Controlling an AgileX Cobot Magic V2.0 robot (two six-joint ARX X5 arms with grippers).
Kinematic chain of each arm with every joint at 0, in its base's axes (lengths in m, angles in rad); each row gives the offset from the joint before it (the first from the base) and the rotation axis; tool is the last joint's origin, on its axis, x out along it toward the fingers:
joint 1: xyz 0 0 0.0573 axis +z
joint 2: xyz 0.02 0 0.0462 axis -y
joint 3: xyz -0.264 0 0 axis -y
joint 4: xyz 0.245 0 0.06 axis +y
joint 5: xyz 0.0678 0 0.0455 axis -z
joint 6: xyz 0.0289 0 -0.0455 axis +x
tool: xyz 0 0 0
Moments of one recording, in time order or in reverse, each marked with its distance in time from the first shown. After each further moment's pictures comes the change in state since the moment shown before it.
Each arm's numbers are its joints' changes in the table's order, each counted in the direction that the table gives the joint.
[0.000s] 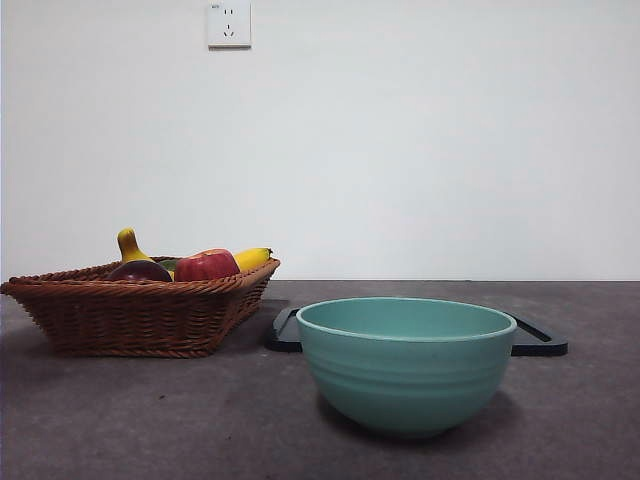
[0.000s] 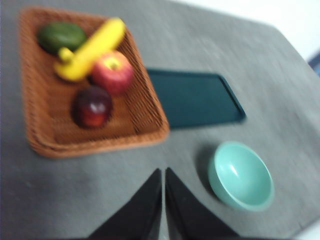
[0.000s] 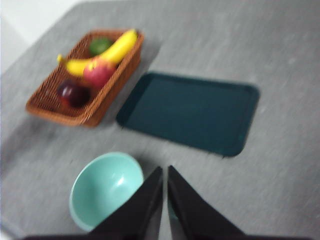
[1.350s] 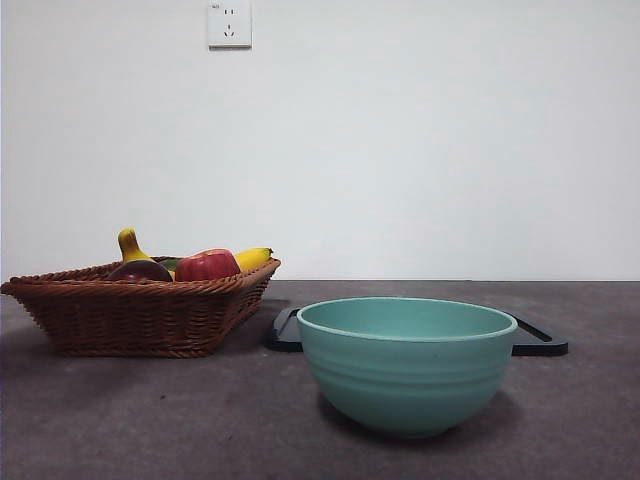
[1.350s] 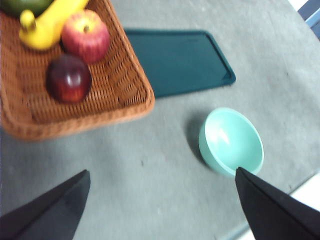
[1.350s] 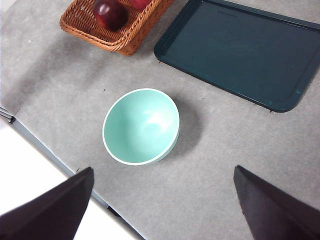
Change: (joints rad) left arm -0.063 -0.124 0.069 0.086 0.007 0.089; right arm 0.150 -0.095 0.055 0.195 -0.006 -0.118
